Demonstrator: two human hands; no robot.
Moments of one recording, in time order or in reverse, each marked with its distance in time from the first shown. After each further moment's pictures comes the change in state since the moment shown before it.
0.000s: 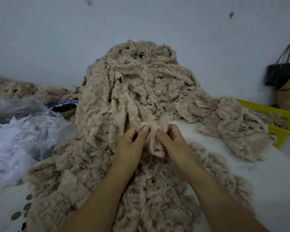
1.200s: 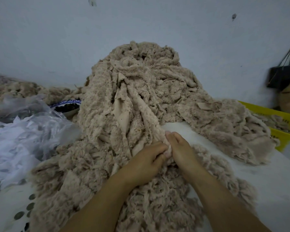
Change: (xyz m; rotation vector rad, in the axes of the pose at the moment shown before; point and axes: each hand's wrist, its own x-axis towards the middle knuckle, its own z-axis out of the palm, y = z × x) left_hand -0.007 0.003 0.008 0.545 -0.628 0.293; right_hand 0.013 0.016 -0.008 -0.208 0.153 0.074
